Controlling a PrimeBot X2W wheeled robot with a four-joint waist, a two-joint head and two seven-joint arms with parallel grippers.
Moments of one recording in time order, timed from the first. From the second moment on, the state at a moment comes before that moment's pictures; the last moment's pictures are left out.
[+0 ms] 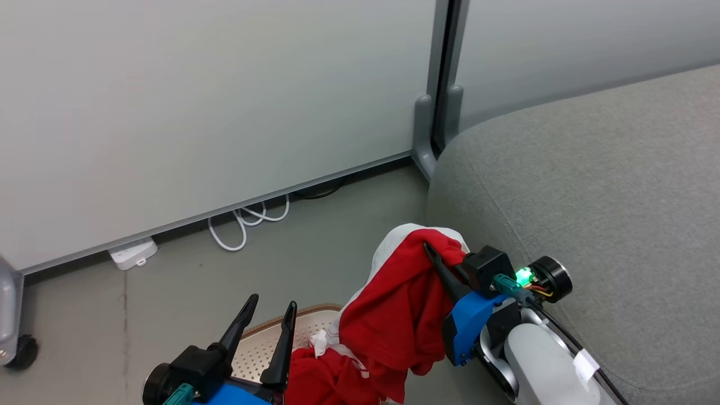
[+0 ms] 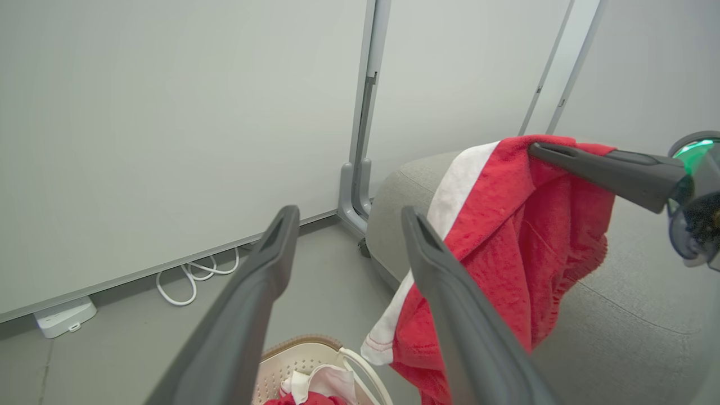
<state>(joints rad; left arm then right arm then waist) -0.11 0.08 -0.29 0.29 -0.27 -0.13 -0.26 -0.45 -0.05 0.37 0.61 -0.03 0.13 -0.11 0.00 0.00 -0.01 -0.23</state>
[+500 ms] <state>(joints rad) -0.14 0.10 -0.34 0.29 -0.25 -0.13 -0.26 -0.45 -0.05 0.30 0.62 -0.04 0.13 -0.13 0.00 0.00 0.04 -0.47</state>
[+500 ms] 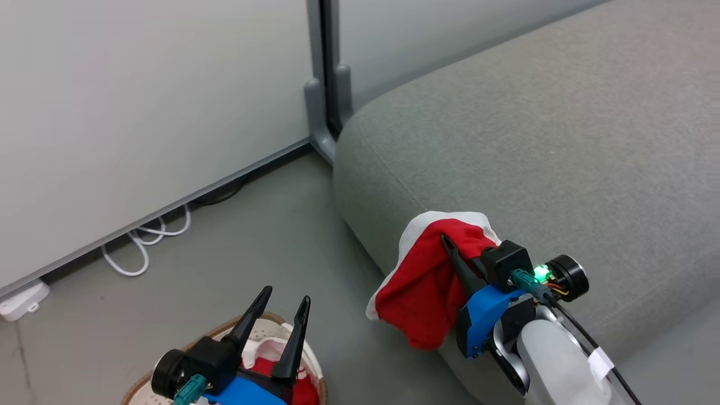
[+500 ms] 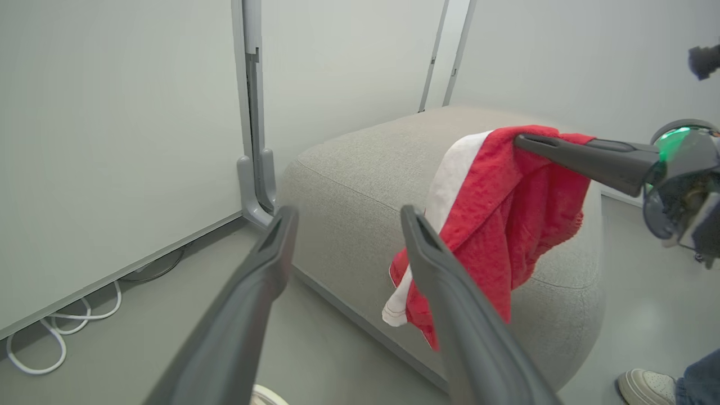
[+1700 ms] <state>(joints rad) -0.35 0.24 -0.48 0.24 -0.21 -0.13 -0.26 -0.98 -0.27 -0.12 0.65 0.03 0.13 -0.05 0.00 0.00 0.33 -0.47</state>
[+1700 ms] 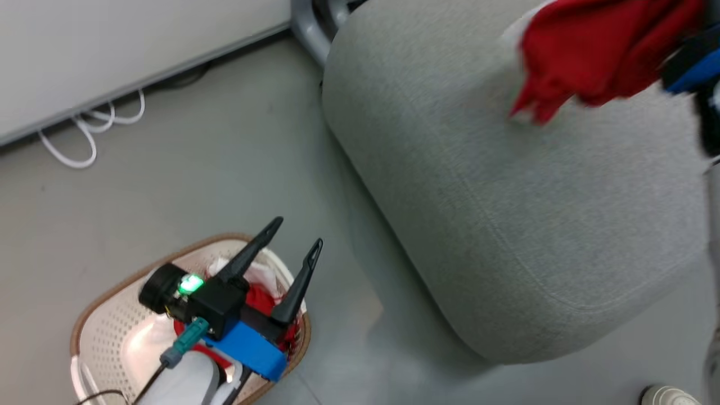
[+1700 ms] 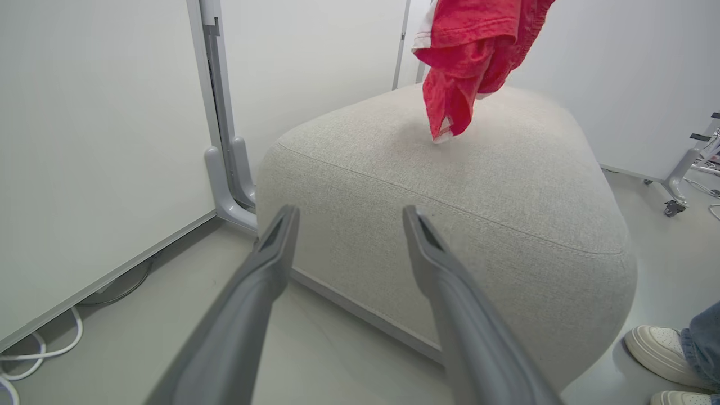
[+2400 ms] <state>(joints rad) -0.51 0.23 -0.56 0.25 -0.23 -0.13 -0.26 -0.92 -0.33 -0.45 0.98 -0.11 0.13 -0.17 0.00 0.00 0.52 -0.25</state>
